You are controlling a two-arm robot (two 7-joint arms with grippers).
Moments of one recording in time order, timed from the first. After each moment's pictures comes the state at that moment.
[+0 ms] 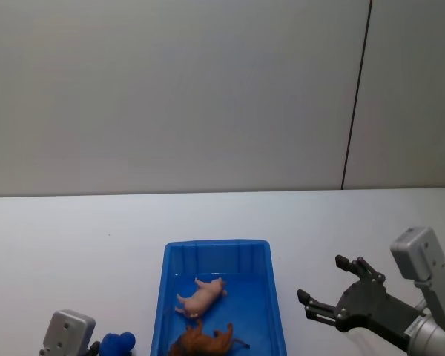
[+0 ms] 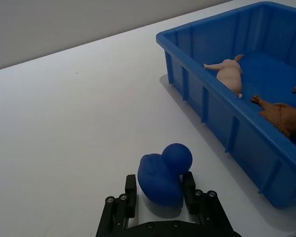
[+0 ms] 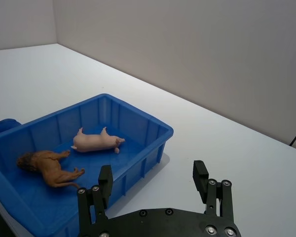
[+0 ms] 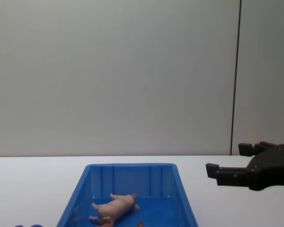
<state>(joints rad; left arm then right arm) 0.05 0.55 0.36 -1.62 -0.40 0.17 0.10 0.11 0.35 -0.26 -1.64 0.17 0.14 0.44</state>
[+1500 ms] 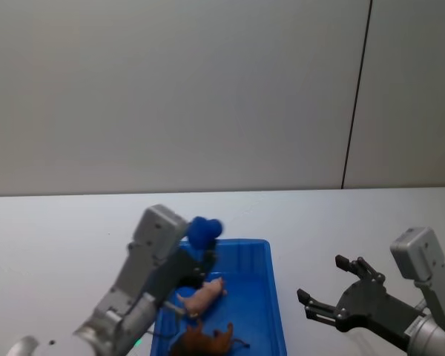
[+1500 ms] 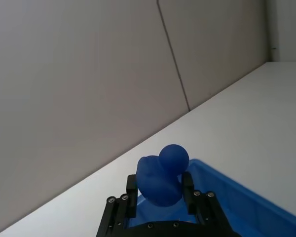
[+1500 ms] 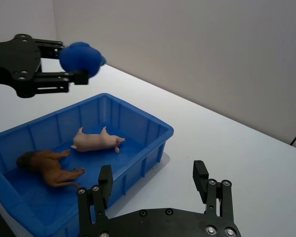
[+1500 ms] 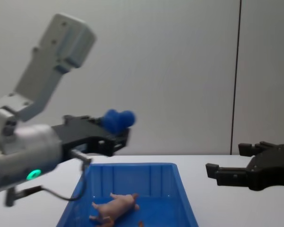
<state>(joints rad) -0.24 0.34 0.38 -1.61 -0.10 0.13 -0.13 0.11 0.35 -0.26 -1.64 0.17 0.14 0.44</state>
